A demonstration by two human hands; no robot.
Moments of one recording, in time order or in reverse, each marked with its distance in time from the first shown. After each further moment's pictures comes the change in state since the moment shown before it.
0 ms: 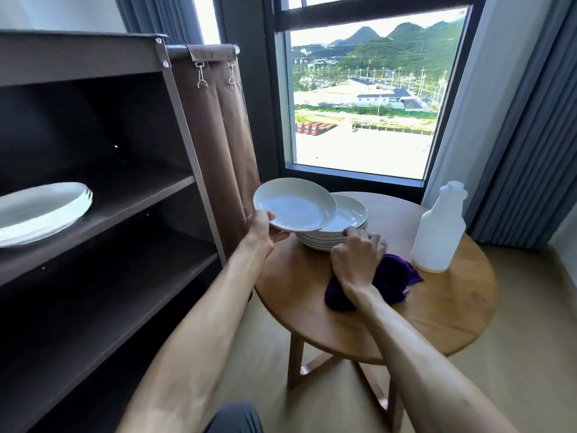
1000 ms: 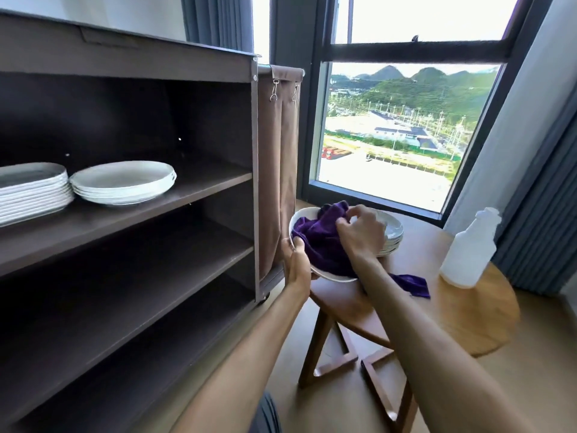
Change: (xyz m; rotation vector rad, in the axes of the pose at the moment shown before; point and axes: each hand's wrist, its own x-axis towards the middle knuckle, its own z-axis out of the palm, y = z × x) left_hand -0.085 -0.051 -0.088 0.030 -0.001 0.204; right_hand -0.049 -0.125 -0.057 0.357 -0.085 -0.013
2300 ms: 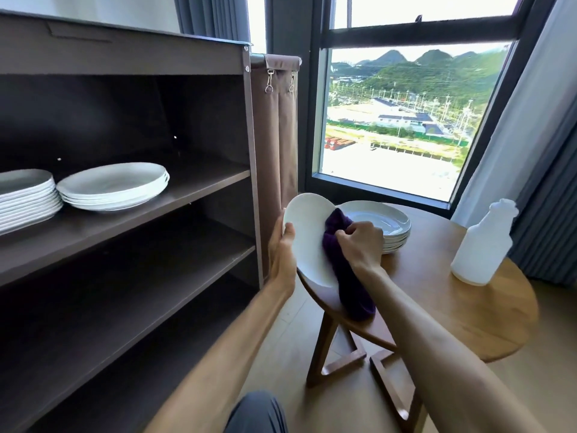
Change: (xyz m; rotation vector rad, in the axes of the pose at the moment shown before) left_hand 0.019 0.019 -0.021 0.040 -0.146 0.249; right_hand 0.019 0.044 0.032 -0.092 -0.047 -0.012
